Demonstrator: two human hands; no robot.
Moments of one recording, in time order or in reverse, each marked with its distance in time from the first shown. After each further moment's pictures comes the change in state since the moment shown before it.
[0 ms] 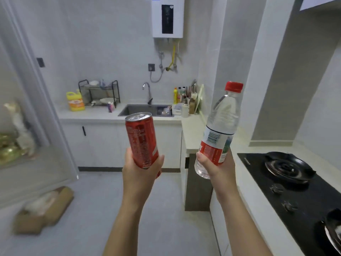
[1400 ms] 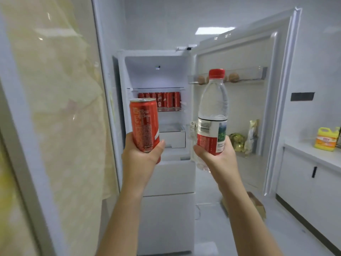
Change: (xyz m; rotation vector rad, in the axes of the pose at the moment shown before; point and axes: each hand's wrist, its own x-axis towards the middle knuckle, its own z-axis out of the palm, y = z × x) left_hand -0.187 0.200 -0.121 0.858 1.344 0.290; right_hand -0.106 -0.137 0.198 0.699 -1.276 -0.057
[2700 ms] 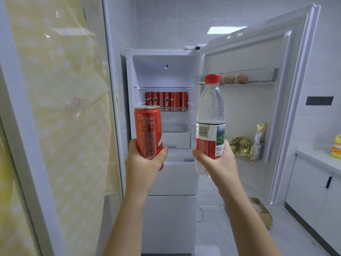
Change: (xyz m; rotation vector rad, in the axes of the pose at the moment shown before) left_hand -0.015 -0.004 0.020 0.035 0.044 -0.044; right_hand 0.015 0.014 -0.005 -0.024 -0.071 0.055
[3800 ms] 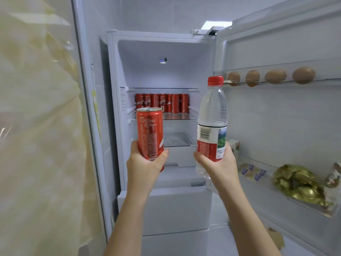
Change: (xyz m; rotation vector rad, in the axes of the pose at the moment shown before) left_hand 0.231 -0.182 0.069 -0.031 -0.095 -0.035; right_hand 0.211 0.125 0.134 -0.074 0.119 -0.030
